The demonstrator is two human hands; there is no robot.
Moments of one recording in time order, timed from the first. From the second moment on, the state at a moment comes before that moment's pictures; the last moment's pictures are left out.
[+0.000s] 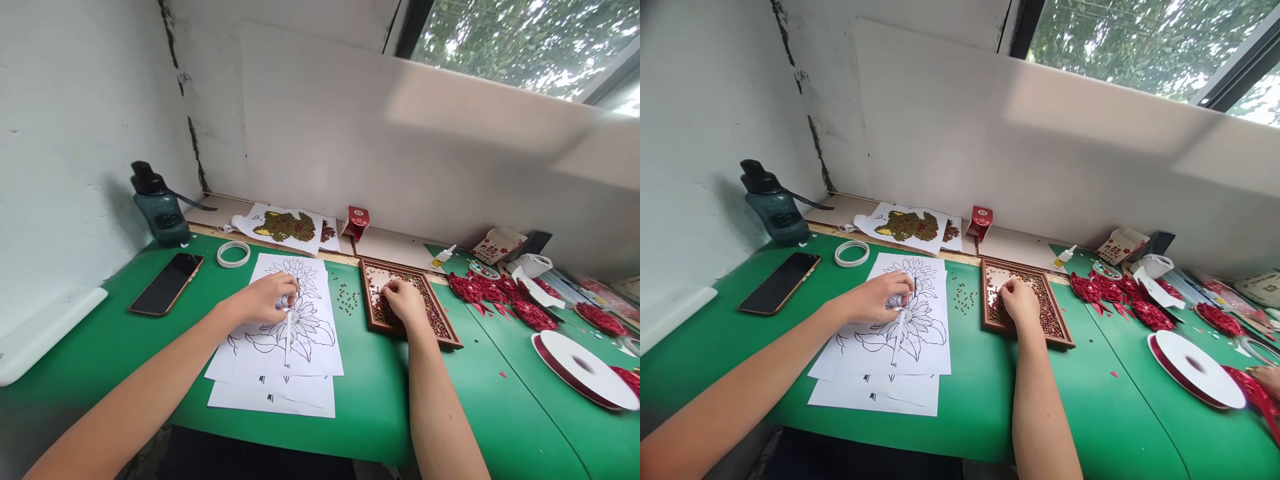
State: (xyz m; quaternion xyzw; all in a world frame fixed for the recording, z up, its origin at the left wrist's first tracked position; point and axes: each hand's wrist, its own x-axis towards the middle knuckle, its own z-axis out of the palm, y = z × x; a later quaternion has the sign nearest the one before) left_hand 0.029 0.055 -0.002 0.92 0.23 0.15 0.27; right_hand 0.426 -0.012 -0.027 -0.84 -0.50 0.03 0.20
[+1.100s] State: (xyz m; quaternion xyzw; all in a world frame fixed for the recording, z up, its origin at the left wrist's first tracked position) left_hand 0.029 0.039 -0.012 0.92 0.24 0.23 0.21; right_hand 0.234 -0.004 -0.040 -0.51 -0.80 0.04 0.31
